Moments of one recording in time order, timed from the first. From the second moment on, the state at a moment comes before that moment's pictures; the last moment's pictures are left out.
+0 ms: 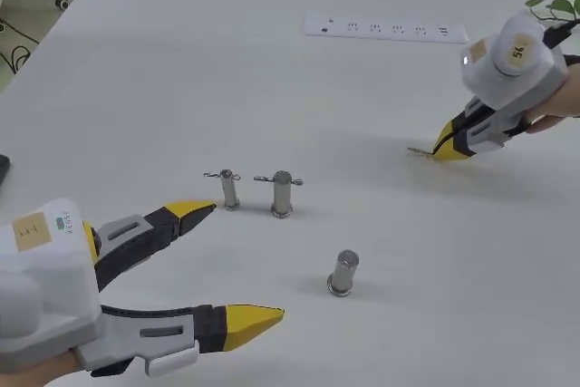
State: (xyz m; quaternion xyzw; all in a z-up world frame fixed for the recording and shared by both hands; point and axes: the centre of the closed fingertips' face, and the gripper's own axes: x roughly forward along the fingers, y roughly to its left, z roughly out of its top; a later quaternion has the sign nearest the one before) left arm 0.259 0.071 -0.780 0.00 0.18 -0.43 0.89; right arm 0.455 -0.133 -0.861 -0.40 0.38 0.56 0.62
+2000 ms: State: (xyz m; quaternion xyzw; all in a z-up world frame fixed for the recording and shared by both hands) left arm 0.261 0.034 -0.751 -0.18 0.20 -0.43 0.86; right arm 0.324 -0.044 -0.773 -0.42 0.21 0.63 0.62
